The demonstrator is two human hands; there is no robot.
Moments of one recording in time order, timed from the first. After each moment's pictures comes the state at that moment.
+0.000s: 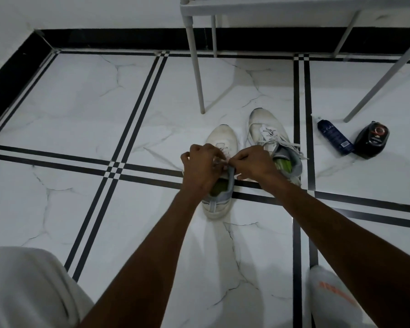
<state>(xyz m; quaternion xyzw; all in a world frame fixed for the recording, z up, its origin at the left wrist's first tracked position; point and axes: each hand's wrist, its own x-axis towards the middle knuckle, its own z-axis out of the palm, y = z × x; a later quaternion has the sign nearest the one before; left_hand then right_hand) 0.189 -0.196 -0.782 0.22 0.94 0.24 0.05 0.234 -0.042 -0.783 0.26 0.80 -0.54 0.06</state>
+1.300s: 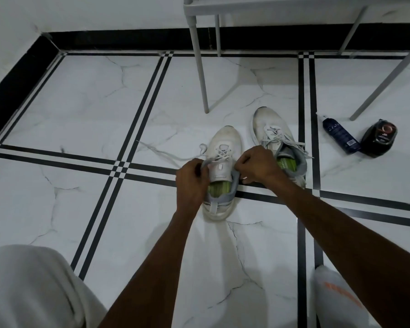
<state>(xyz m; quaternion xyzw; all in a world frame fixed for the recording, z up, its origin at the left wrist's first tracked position) 0.205 -0.236 -0.817 0.13 0.90 0.42 -0.03 0.233 -0.041 -0.787 0.24 0.85 -0.45 0.09</state>
